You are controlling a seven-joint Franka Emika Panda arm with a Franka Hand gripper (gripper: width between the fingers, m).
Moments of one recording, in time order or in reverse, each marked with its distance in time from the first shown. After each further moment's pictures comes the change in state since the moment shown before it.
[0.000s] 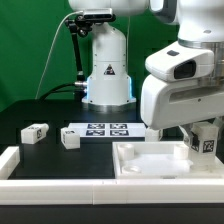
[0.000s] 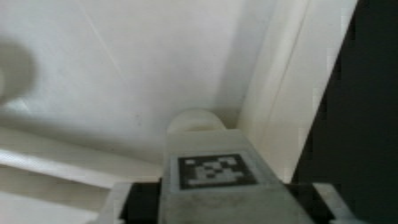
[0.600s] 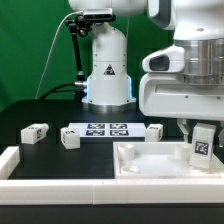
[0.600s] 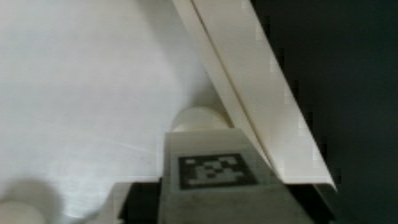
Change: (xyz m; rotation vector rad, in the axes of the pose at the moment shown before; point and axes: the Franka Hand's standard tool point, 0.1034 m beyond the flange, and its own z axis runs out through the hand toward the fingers) arm 0.007 0.003 0.001 0.066 0.084 0.736
